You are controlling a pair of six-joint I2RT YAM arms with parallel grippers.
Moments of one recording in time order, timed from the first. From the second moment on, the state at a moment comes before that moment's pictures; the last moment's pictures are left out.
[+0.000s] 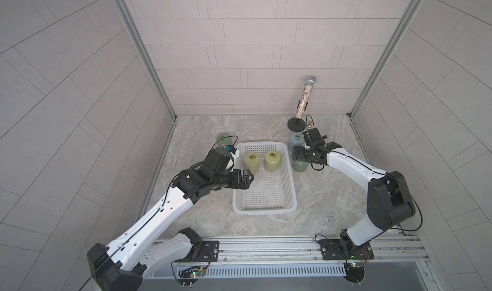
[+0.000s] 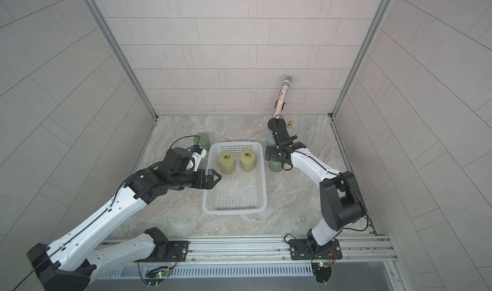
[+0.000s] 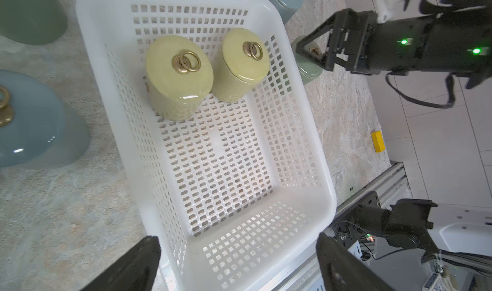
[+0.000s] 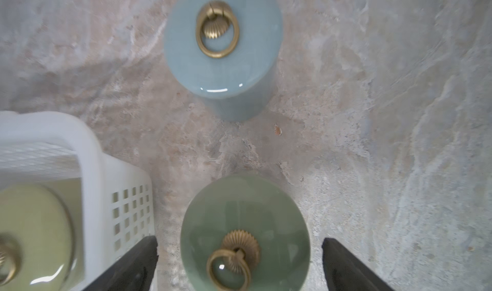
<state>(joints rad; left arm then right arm) -0.63 1.00 1.01 -0.82 0.17 -0.51 0.31 1.55 1.13 -0.56 0.10 0.45</state>
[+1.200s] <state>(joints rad) -0.63 1.39 1.01 -0.51 -0.08 -0.48 0.71 1.00 1.02 -0.75 -0.05 0.48</state>
